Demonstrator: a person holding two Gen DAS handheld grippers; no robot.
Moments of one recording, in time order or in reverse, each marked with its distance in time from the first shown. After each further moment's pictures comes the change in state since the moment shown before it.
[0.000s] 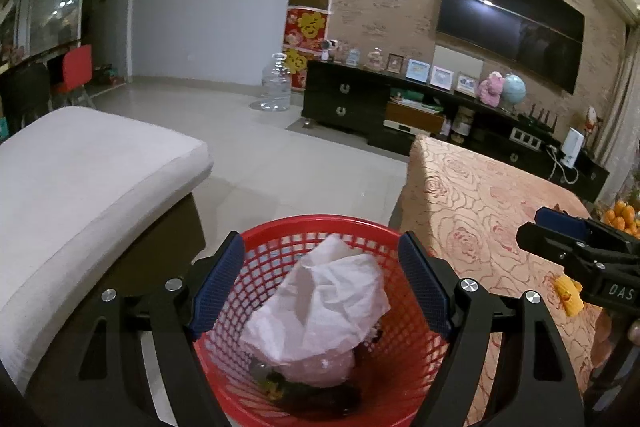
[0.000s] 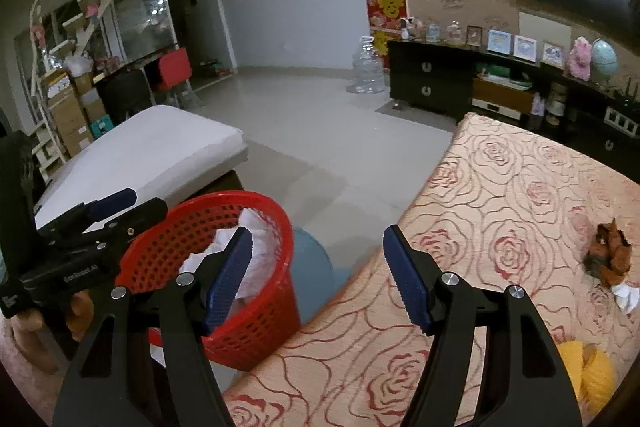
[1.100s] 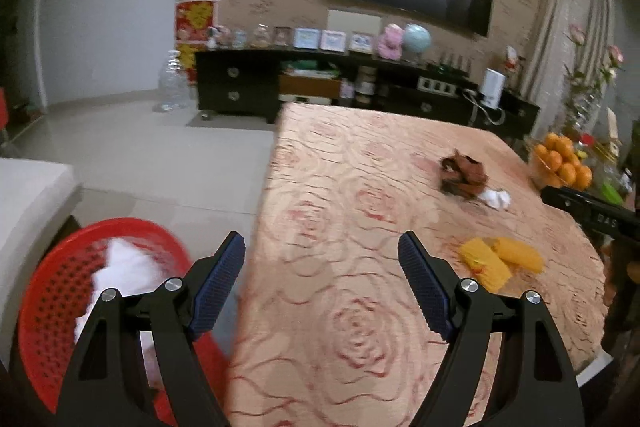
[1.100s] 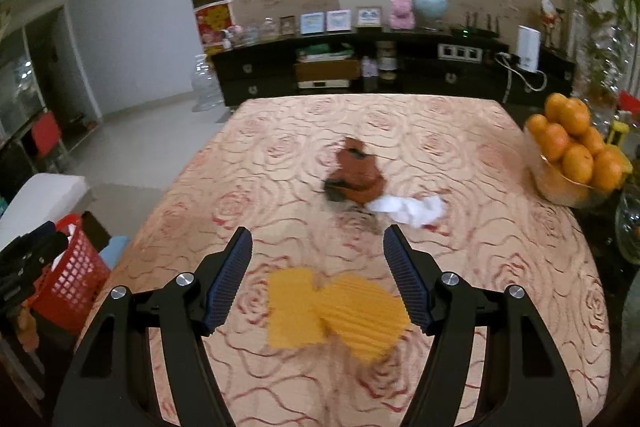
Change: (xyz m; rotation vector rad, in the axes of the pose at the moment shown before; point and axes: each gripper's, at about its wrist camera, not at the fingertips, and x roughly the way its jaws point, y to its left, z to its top) left arm 0.030 -0.171 -0.023 0.210 0.086 -0.271; right arm -0.129 -0.207 -0.087 0.318 -0.030 -0.441
